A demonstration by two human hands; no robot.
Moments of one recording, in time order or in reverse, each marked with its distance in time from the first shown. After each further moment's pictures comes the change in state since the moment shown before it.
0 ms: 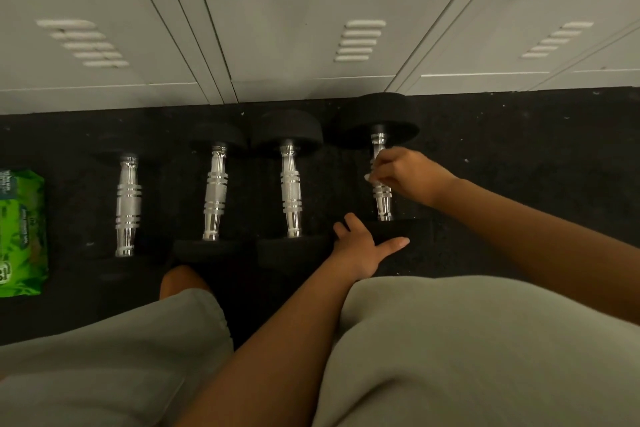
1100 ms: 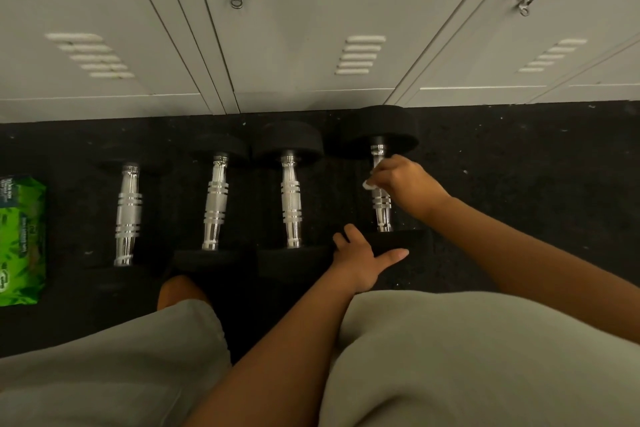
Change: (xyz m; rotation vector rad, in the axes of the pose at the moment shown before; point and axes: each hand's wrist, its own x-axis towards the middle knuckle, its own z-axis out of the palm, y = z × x) left_hand 0.001 -0.006 0.001 0.002 0.003 0.050; right_hand 0.006 -0.004 0.012 0.013 0.100 0.125
